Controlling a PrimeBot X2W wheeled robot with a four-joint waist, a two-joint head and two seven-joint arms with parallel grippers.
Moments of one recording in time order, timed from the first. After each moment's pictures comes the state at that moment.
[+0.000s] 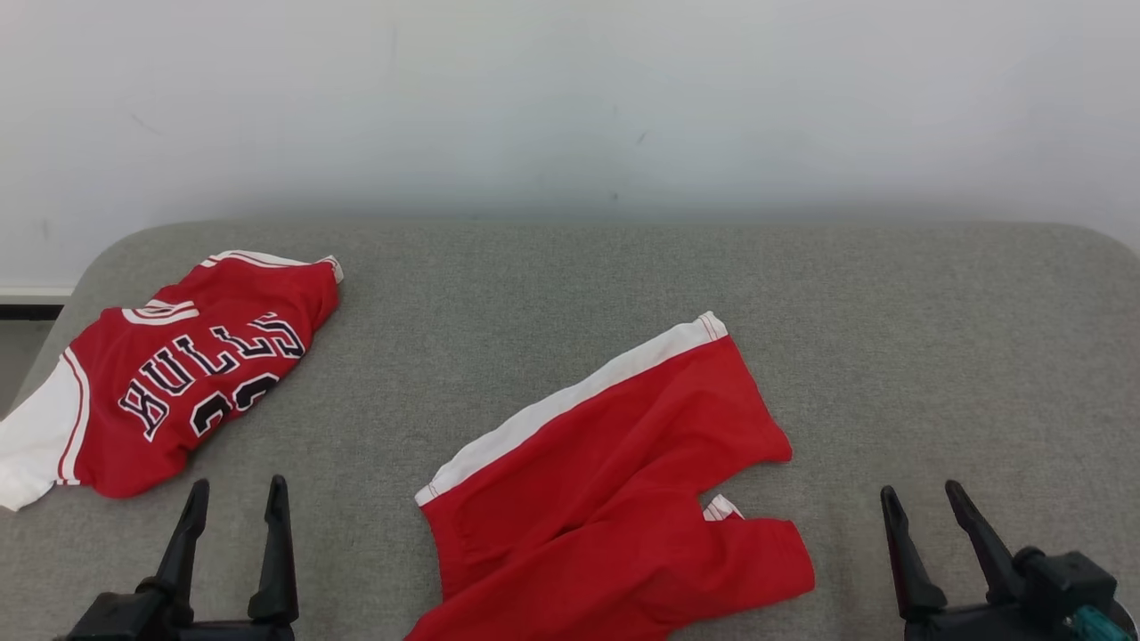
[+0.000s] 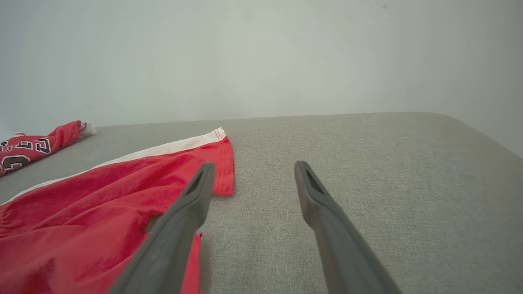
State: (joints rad) left arm 0.01 0.10 0.08 0.09 -0.17 -0.11 -0.26; right arm 0.00 -0.22 0.08 0.27 0.32 0.13 -0.26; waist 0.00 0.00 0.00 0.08
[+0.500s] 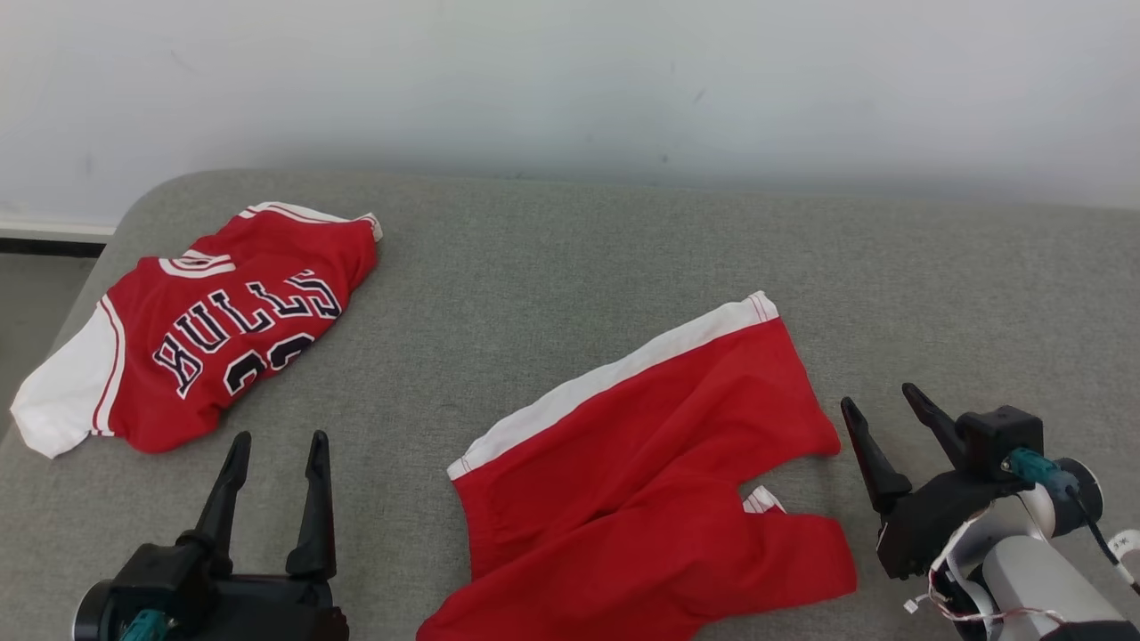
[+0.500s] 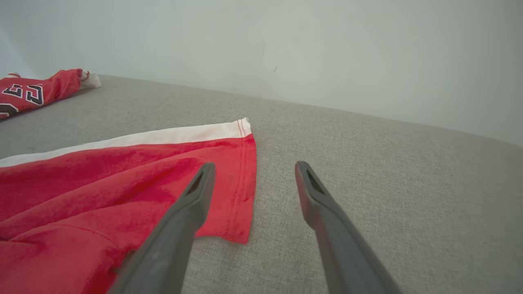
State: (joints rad) left arm -0.08 0.06 0.04 0.12 -0.15 -0.13 -0.26; right arm -0.38 -0.33 0.32 0.58 0.38 0.13 -0.18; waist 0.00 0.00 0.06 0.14
